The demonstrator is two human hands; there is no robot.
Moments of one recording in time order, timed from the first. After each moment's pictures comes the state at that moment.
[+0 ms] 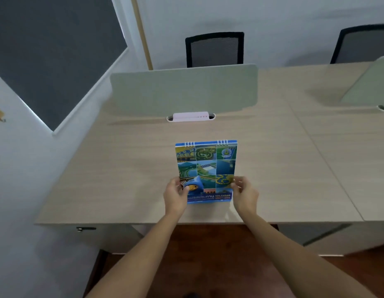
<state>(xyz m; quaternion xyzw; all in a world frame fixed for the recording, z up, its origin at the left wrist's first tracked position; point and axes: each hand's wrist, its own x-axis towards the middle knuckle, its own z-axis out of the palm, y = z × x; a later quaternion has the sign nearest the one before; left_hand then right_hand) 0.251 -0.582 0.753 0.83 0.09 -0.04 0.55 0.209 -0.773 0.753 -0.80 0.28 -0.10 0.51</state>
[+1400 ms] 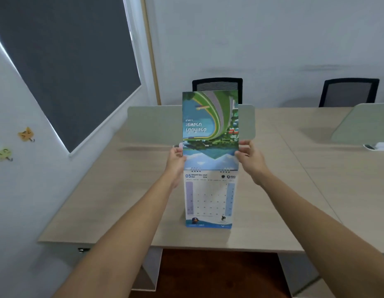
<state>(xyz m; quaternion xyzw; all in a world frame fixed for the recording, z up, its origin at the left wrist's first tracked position) 0.336 -0.579 0.893 0.68 0.06 -0.08 0.73 0.281 -0.803 0.914 -0.76 0.13 -0.11 0.62</state>
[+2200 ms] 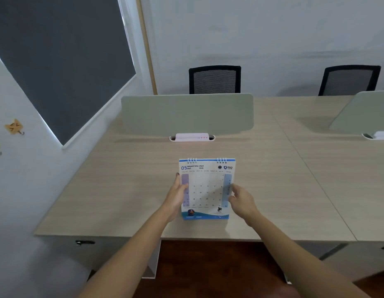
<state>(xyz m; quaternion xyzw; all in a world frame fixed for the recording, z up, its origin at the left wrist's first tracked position) 0.254 -0.574 0.829 0.70 0.02 -0.20 0.68 0.202 -0.768 0.826 -0.85 0.19 0.04 0.48</state>
